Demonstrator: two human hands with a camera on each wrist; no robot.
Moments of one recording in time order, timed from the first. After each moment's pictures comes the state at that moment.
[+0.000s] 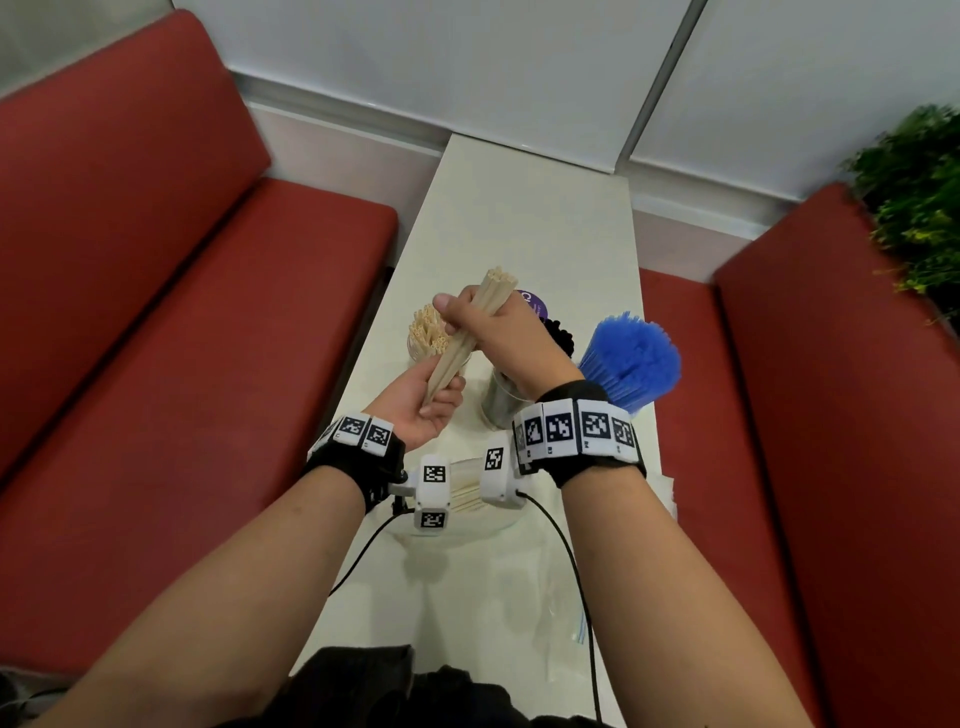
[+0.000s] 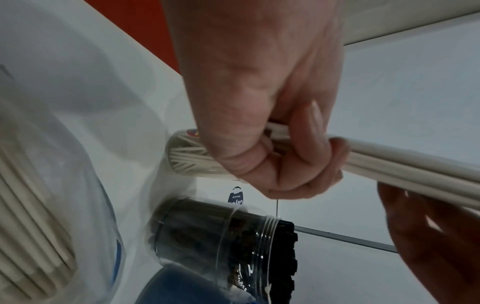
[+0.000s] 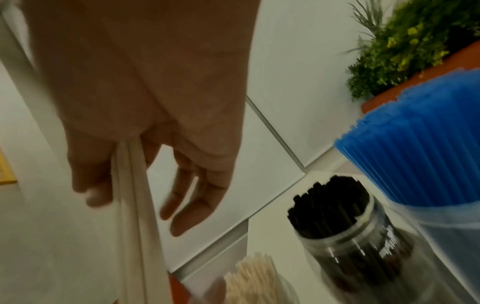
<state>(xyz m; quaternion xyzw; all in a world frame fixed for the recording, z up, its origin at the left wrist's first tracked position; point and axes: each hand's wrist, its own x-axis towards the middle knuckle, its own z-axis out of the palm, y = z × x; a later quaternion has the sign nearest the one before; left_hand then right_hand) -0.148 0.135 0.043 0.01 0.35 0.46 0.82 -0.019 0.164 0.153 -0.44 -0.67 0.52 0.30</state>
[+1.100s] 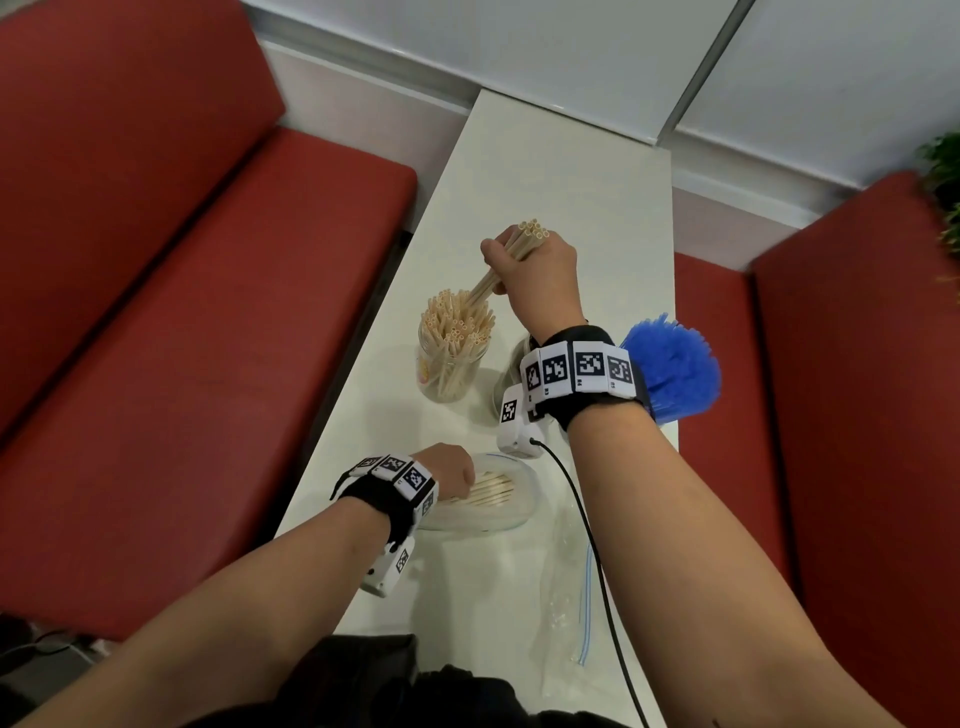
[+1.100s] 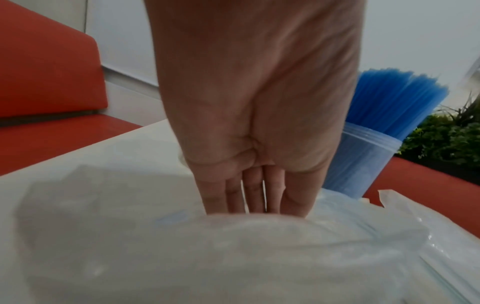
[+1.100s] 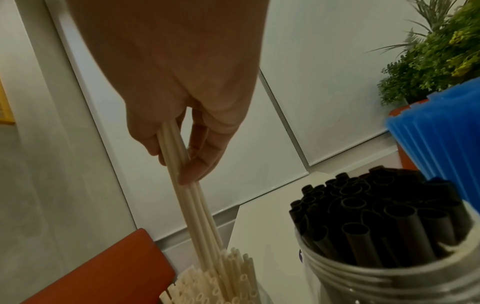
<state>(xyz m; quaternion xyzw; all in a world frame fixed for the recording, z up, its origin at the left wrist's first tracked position) -0.116 0.116 -0.036 0.65 0.60 -0.09 0.45 -0.042 0.244 0.144 -0.57 -0.64 0.38 0.35</state>
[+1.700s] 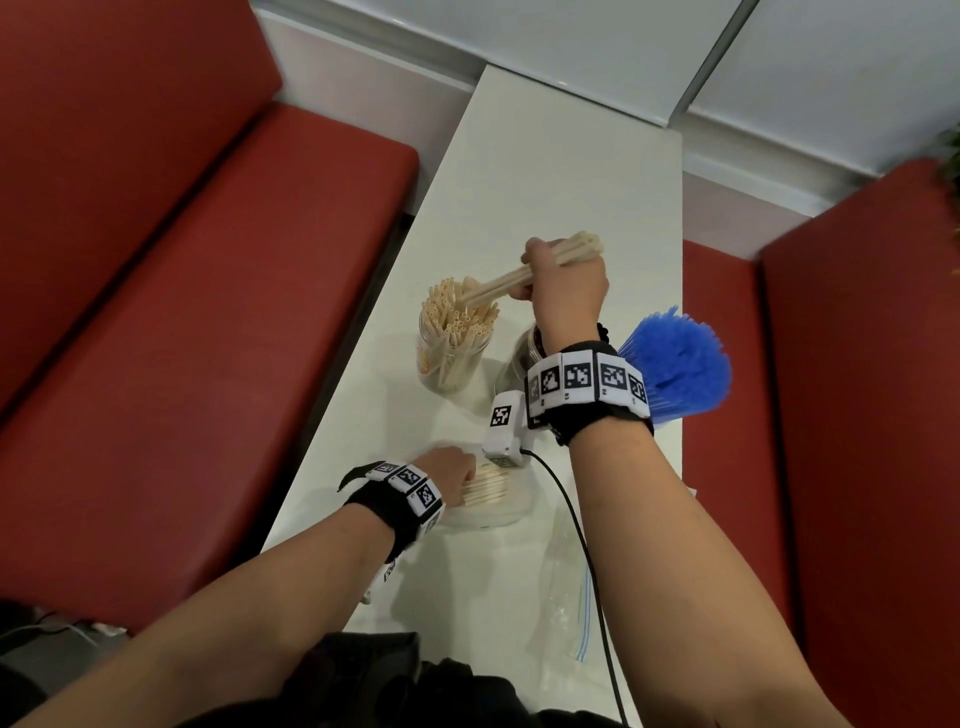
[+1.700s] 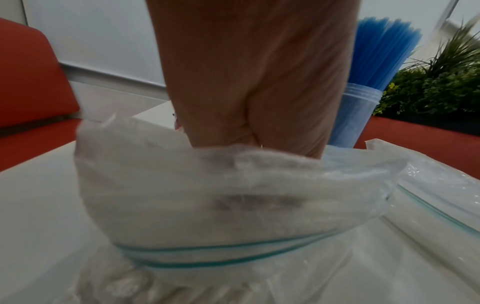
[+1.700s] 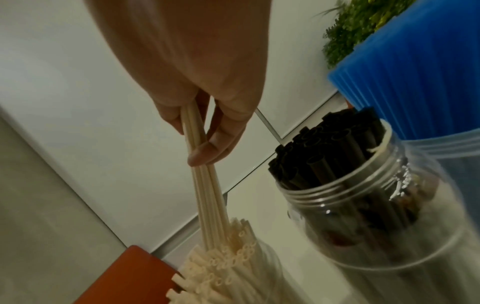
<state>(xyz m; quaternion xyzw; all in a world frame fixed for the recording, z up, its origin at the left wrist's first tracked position) -0.108 0.111 -0.082 0.70 0.60 -0.11 0.37 -0.028 0.249 0.113 -0.64 -0.48 0.42 0.43</state>
